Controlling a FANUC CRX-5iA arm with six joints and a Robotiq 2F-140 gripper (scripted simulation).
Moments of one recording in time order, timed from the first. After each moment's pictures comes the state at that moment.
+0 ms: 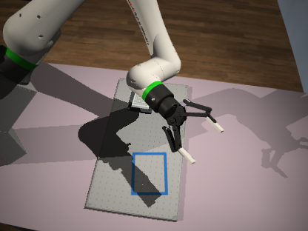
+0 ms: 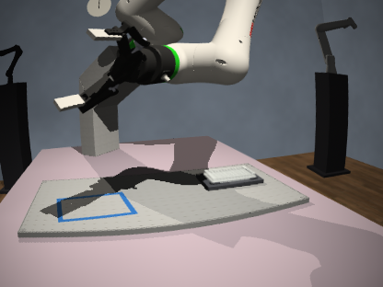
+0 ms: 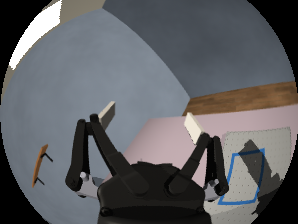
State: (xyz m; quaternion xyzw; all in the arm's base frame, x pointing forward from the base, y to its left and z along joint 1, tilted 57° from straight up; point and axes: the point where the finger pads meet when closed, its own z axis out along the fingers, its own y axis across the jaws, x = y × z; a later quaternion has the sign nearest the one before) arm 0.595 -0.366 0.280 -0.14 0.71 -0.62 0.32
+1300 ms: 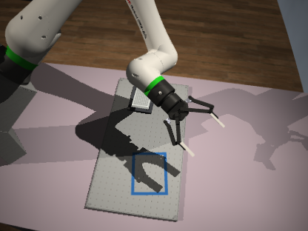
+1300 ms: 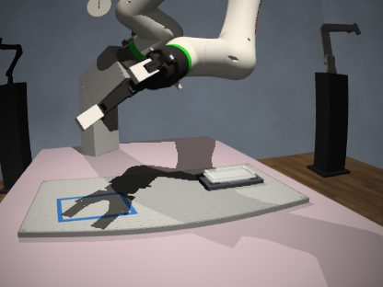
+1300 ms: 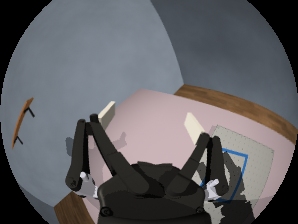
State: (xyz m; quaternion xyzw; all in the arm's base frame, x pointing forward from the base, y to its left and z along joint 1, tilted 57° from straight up) arm 0.637 -0.300 0.292 -0.33 0.65 -0.62 0.29
